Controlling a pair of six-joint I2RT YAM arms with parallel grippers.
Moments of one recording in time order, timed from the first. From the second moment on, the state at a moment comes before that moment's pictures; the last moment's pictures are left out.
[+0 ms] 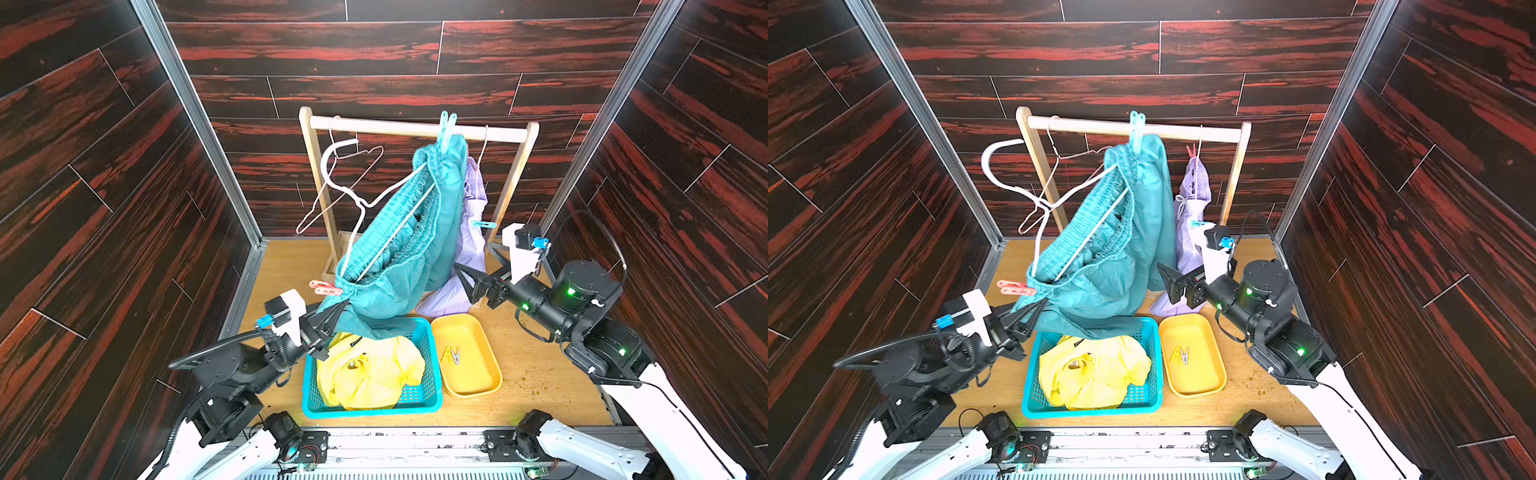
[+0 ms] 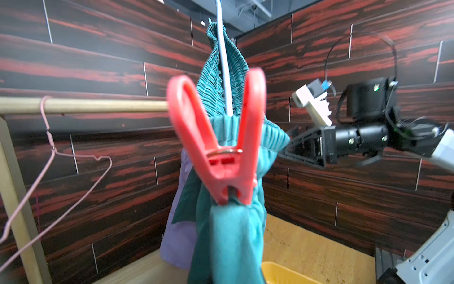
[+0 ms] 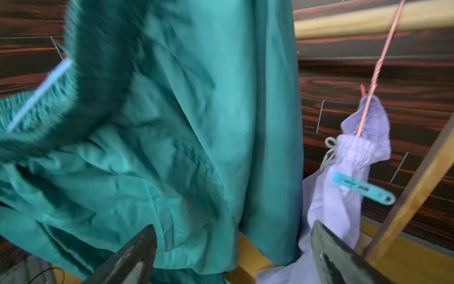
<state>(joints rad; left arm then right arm) -0.74 0.51 0.89 -0.04 0.15 0.00 0.71 0.94 1.34 -0.47 0.00 0.09</state>
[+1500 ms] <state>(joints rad) -0.74 0.15 0.91 -0.14 0.16 -0.07 0.70 0.97 1.05 -0.21 -0.16 0.23</state>
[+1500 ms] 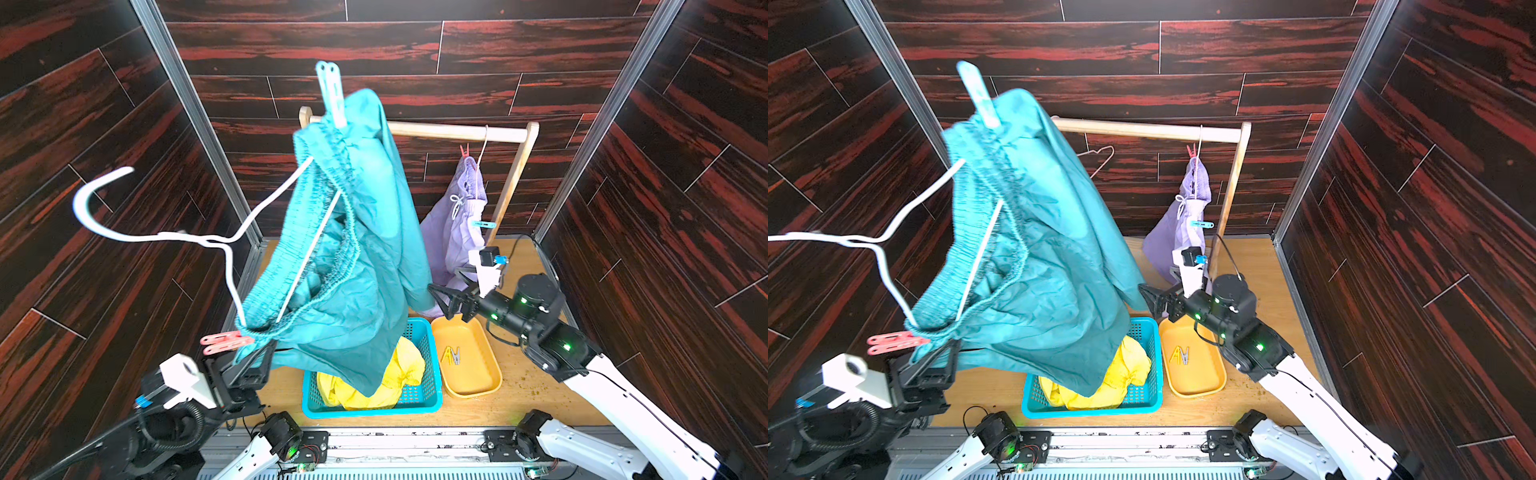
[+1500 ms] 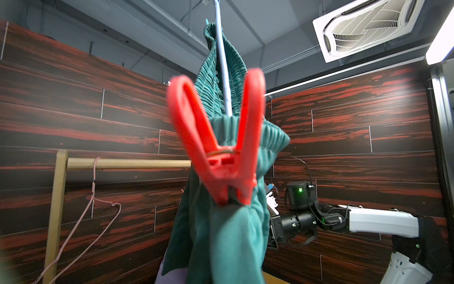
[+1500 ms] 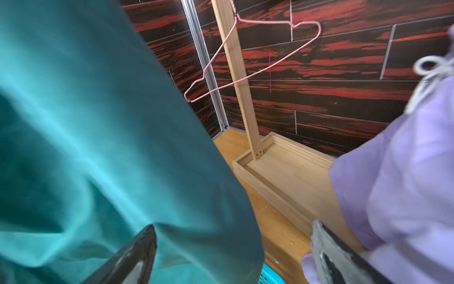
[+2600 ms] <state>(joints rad) -0.74 0.19 0.82 -0.14 0.24 -0.08 0.86 1.20 1.03 0.08 -0.47 0.36</state>
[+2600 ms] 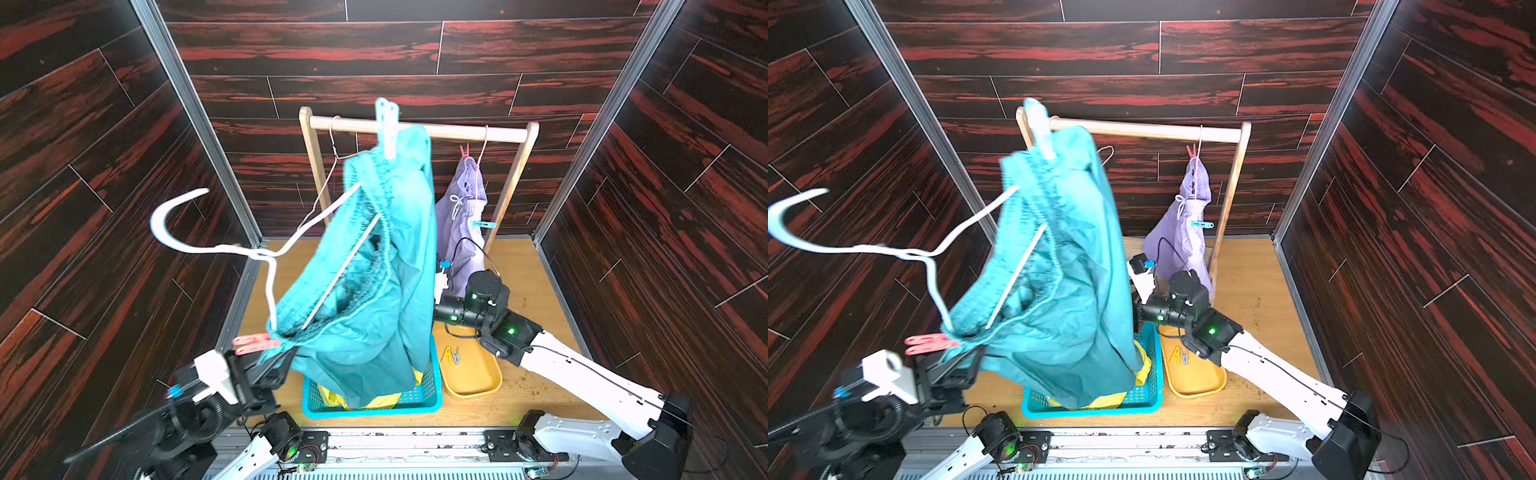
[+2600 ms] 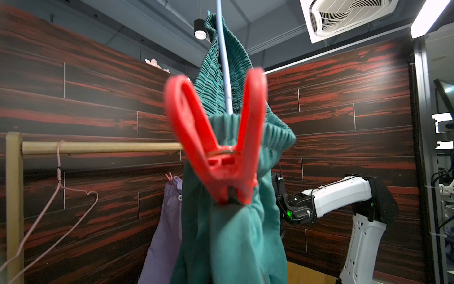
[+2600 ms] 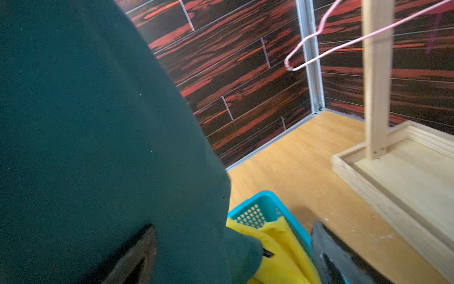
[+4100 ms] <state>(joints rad) -0.74 0.08 0.69 -0.49 0.07 -0.23 0.94 1.11 0.62 0.14 -0.11 0.48</state>
